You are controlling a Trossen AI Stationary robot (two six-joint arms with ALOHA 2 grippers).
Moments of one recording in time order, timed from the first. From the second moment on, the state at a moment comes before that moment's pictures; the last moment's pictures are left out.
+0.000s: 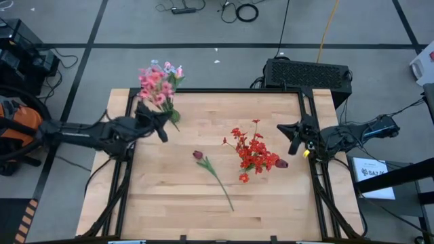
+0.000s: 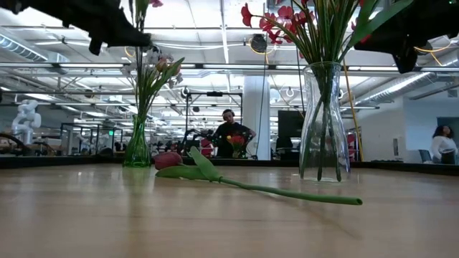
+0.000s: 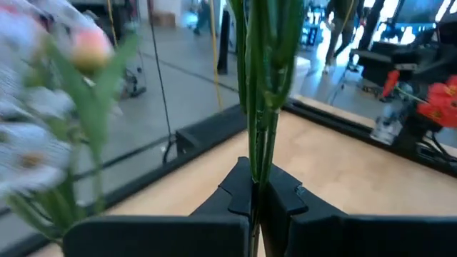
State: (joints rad) left arm -0.05 0.65 0.52 -0.05 -0.67 -0.23; right arm 0.30 0.36 0.42 -0.26 0.72 0.49
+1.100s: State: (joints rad) left arm 0.50 0.55 0.57 -0.01 -0.16 0.16; right arm 0.30 0.36 0.42 -0.27 0.94 0.54
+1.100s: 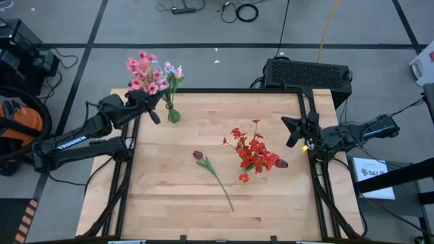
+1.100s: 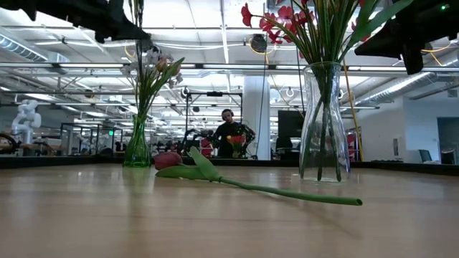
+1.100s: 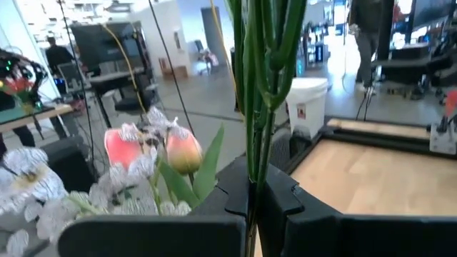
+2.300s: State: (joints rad) left arm 0.64 0.73 0.26 0.31 -0.15 -0.06; right arm 0.30 0.37 0.42 -0.36 0.94 0.69
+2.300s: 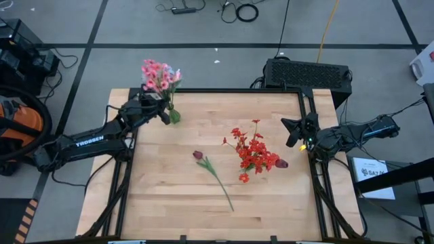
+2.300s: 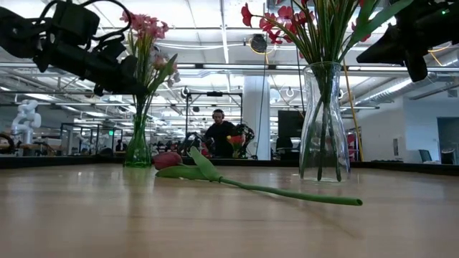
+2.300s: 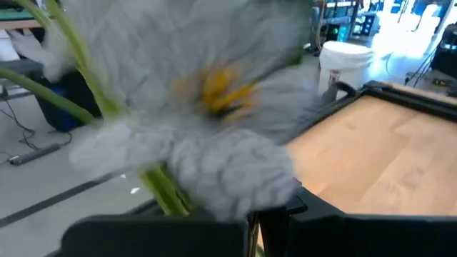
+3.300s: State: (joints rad) left arm 0.61 0.73 0.42 0.00 -0.17 -0.05; right arm 0.30 0.37 0.42 -0.38 0.94 0.69
